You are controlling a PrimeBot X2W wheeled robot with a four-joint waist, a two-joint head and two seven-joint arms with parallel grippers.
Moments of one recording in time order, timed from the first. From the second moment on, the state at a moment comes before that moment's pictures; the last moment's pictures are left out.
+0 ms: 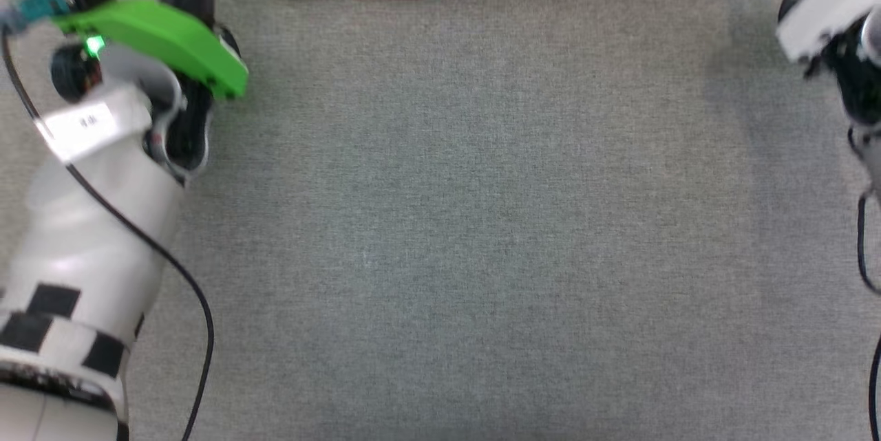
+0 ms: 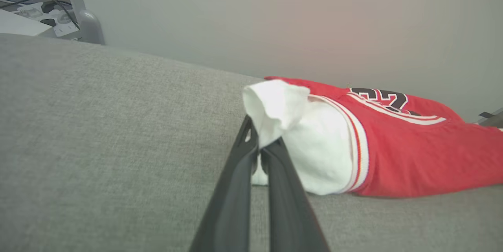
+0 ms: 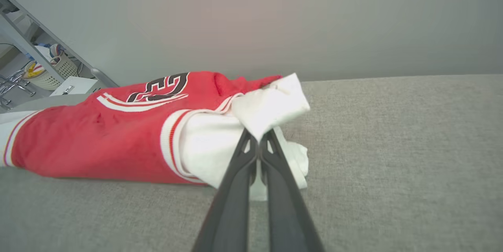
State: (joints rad) left arm -1.04 0.37 -0.56 0.84 -0.98 -0.13 -0.26; right arm -1.02 -0.41 0.39 0.66 0.79 0.13 0.06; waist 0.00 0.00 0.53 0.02
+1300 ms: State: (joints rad) left arm 0.04 0.40 -0.46 0.34 -0.89 0.06 -0.25; right arm 0.29 -0.13 -0.16 0.07 0.68 0.13 0.27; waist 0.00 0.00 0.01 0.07
